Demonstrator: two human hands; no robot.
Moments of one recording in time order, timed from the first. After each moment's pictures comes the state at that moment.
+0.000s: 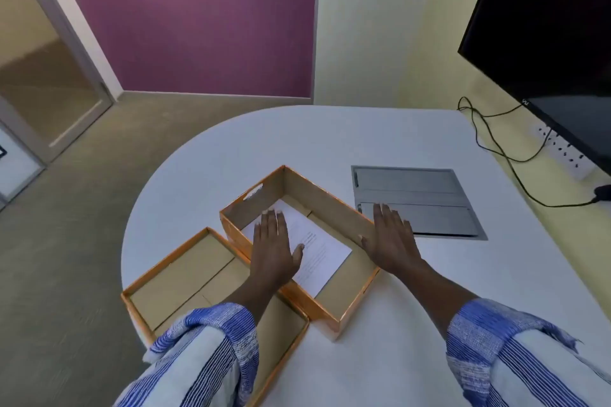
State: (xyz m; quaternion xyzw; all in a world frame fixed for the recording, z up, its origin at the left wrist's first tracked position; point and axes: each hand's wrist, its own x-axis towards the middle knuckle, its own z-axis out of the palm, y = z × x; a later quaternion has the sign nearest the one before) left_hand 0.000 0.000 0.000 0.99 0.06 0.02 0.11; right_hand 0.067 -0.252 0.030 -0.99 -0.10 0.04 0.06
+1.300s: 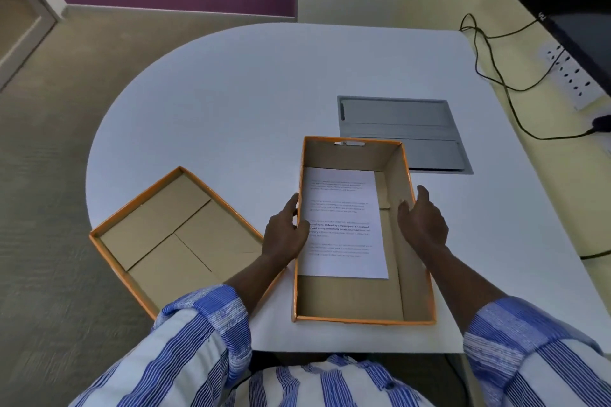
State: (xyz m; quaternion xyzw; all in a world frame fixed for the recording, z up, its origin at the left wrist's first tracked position) left_hand -0.042 -0.064 -0.046 0.87 0.12 -0.04 0.47; right_hand 0.016 -0.329 -0.008 -0.96 0.17 0.03 0.21
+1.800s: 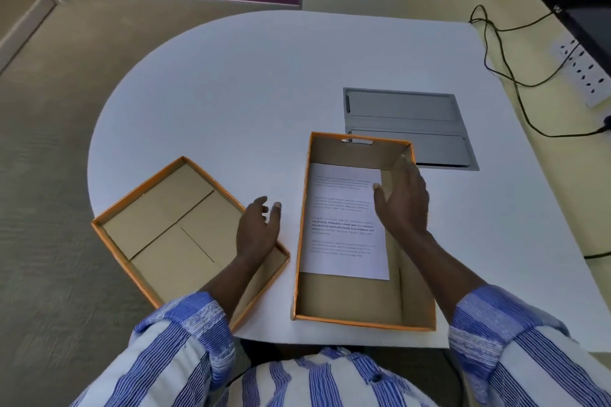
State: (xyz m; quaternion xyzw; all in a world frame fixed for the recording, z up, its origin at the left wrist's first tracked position) left_hand -0.059 -0.020 -0.060 0.85 0.24 0.02 0.47; right_hand 0.023 -0.287 -0.003 -0.97 0.02 -0.07 0.23
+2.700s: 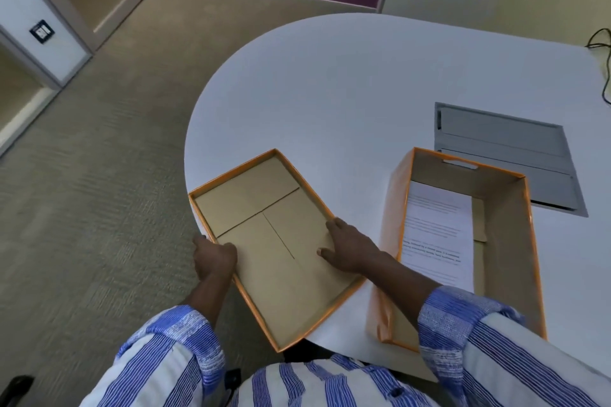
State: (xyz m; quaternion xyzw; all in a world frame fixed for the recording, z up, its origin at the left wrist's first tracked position) left_hand -0.155 0.183 -0.075 0.67 0.63 0.00 0.39; right_hand -0.034 -0.049 -0.050 -0.90 -0.26 0.34 0.07
